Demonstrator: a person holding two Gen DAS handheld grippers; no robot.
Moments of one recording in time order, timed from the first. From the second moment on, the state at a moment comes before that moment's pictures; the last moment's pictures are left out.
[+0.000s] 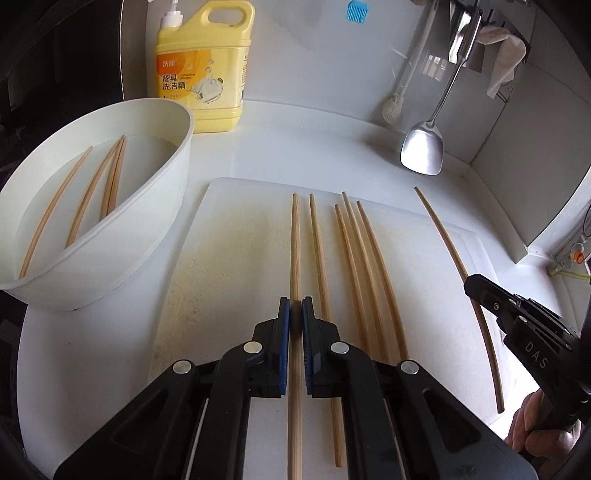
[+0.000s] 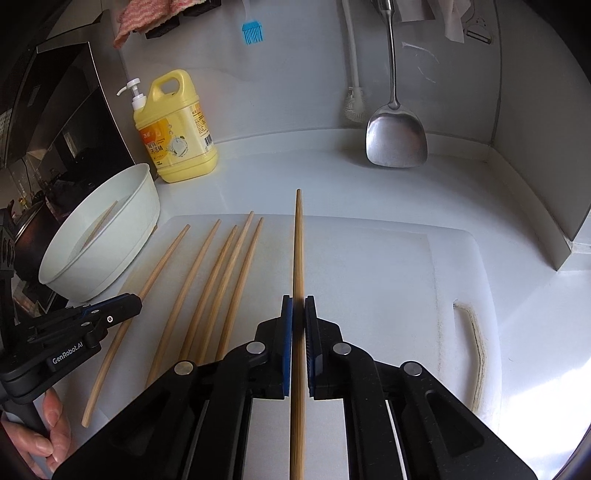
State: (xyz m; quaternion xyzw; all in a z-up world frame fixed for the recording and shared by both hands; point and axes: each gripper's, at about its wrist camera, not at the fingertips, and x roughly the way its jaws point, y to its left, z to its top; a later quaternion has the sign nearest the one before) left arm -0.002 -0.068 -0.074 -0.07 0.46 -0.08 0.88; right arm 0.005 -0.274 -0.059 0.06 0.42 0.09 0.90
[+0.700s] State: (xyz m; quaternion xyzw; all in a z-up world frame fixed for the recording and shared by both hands) left arm 0.012 0.100 0.037 -0.12 0.41 0.01 0.90; right arm 0.064 -0.101 0.037 0.07 0.39 0.23 0.89
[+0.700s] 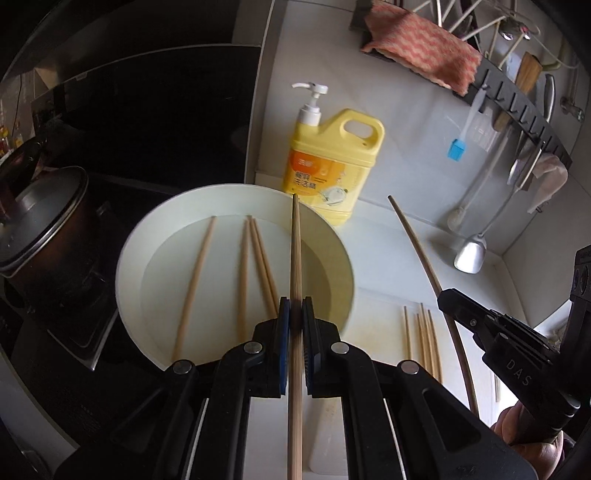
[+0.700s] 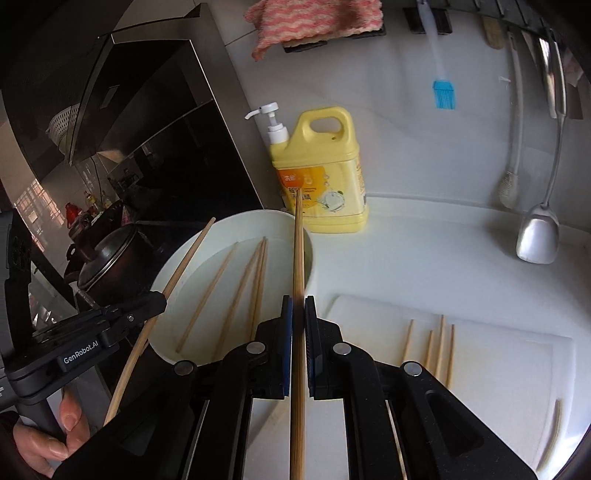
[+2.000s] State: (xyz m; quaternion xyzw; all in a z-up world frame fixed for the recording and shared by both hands) left arm 0.129 0.219 -0.062 -0.11 0.52 -0.04 0.85; right arm 0.171 0.044 -0.058 0.08 0.54 0.16 0.83
